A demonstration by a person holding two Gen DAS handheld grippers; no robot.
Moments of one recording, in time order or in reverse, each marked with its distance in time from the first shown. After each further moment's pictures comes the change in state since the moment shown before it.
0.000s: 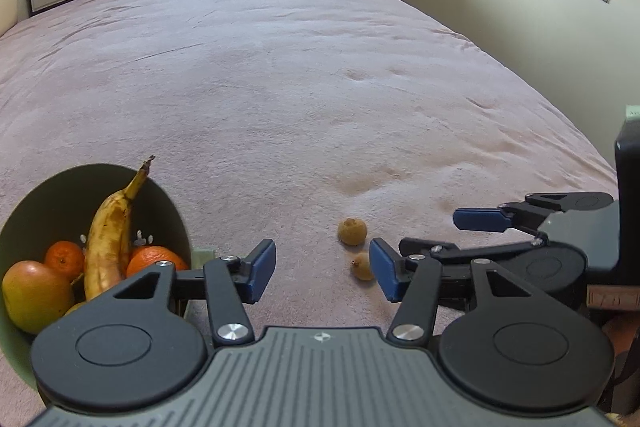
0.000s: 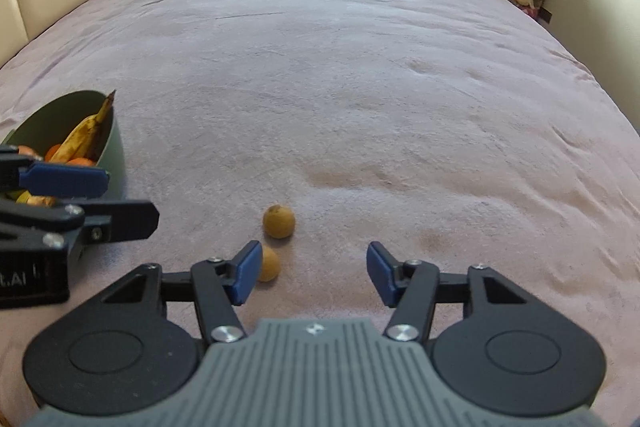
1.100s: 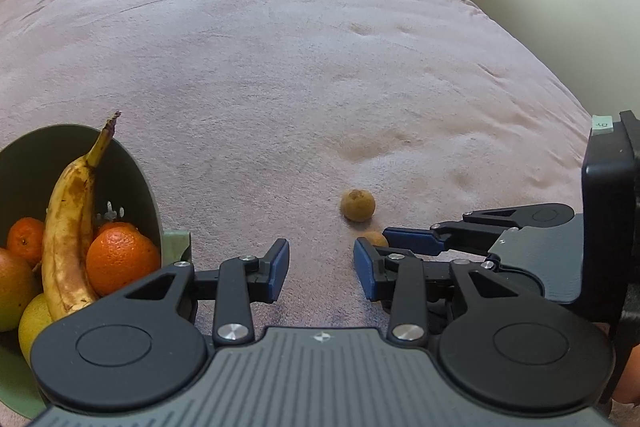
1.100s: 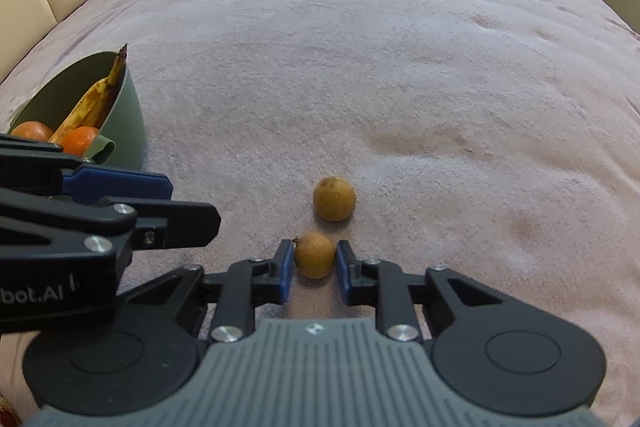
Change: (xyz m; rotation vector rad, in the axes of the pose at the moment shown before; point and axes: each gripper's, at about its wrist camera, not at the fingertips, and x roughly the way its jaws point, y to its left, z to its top) left arm 0.044 0.008 0.002 -0.040 0.135 -0.025; right arm 0.057 0.013 -0.006 -0.006 0.096 0.159
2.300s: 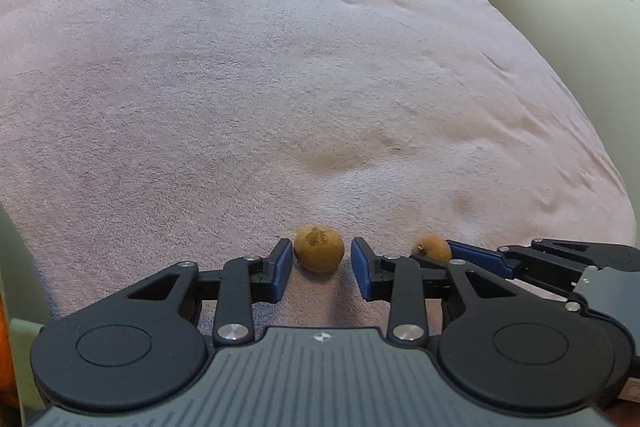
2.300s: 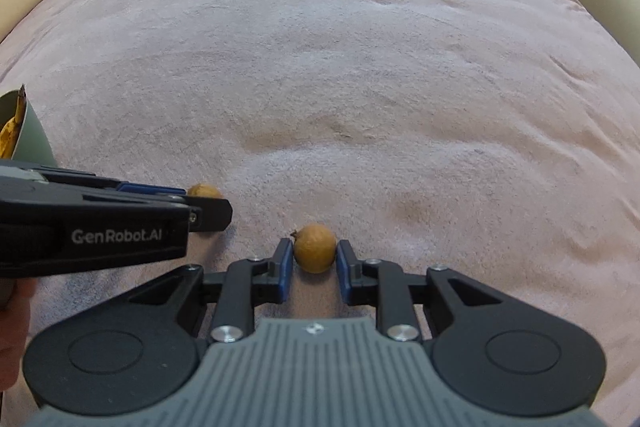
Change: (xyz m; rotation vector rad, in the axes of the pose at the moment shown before) left arm 0.085 -0.015 0.029 -0.053 0.085 -0.079; right arm -0.007 -0.052 0.005 0.137 0.032 -0.170
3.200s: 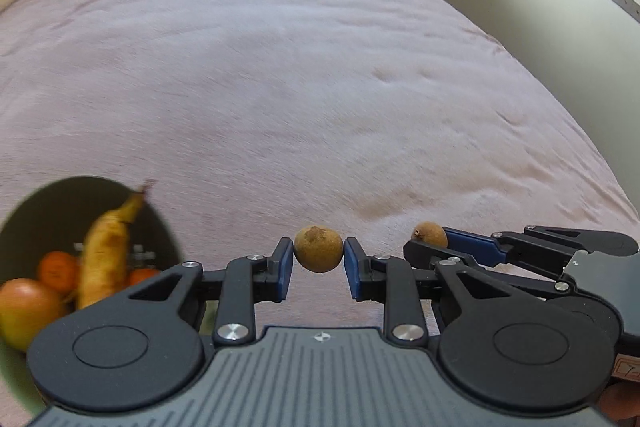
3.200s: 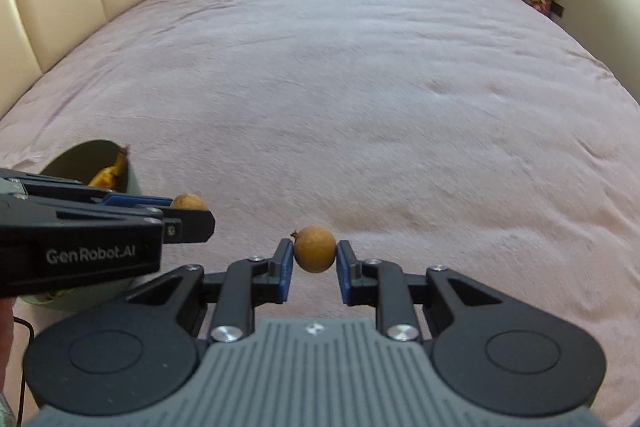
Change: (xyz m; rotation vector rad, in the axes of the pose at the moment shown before) left arm -0.116 0.011 -0.002 -0.018 -0.162 0.140; right arm -0.068 0.048 0.017 -0.085 -0.174 0.114
